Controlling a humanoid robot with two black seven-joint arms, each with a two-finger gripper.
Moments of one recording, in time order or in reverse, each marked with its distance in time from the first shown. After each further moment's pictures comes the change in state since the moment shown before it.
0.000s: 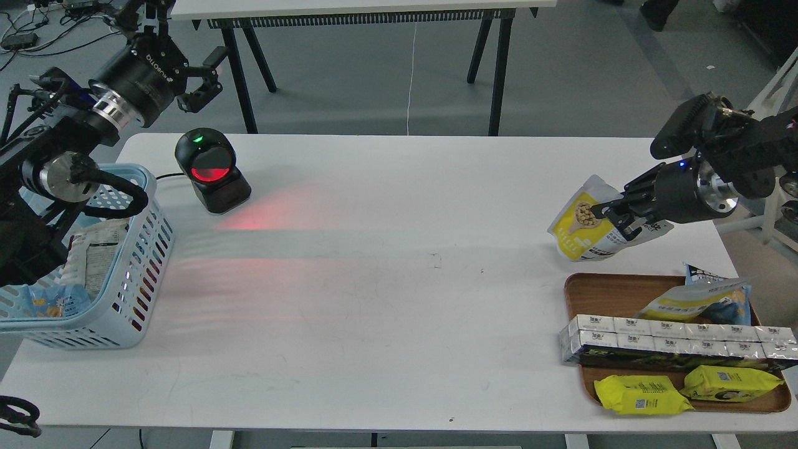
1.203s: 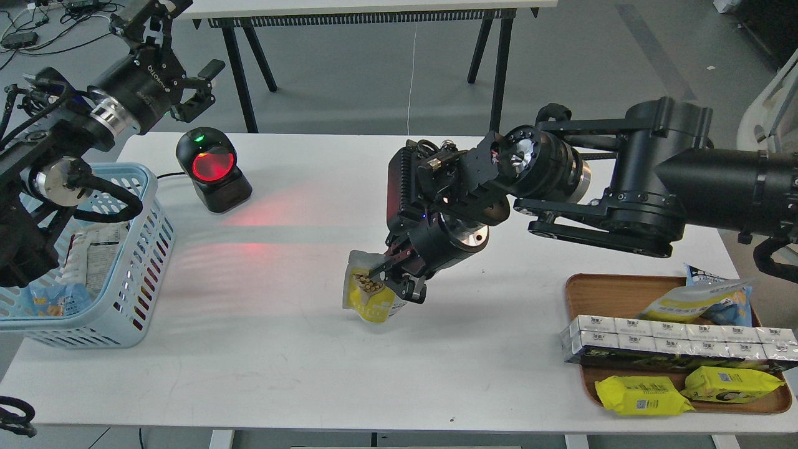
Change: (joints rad) left arm 0.000 -0.009 -0.006 0.049 0.124 0.000 -0.001; right arm 0.214 0.626 -0.144 0.023 0.000 0.000 0.000
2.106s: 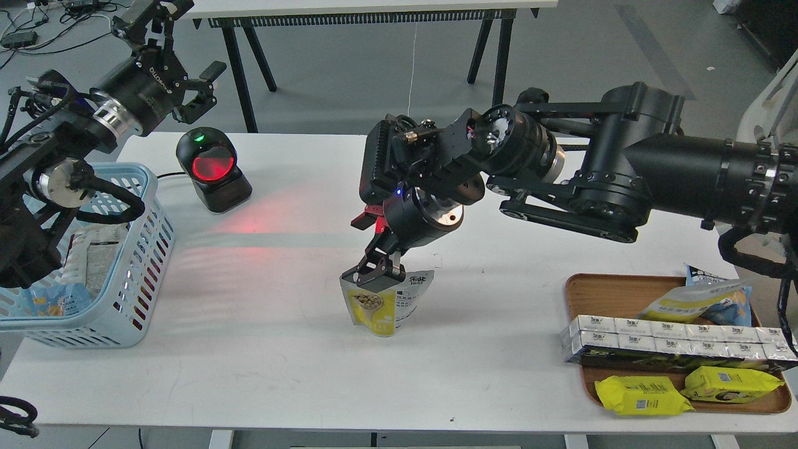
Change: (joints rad) left arm 0.004 -0.002 -0.002 0.011 0.002 0.000 -0.009; right arm 0.025 0.064 0.079 -0.150 0.111 0.000 0.000
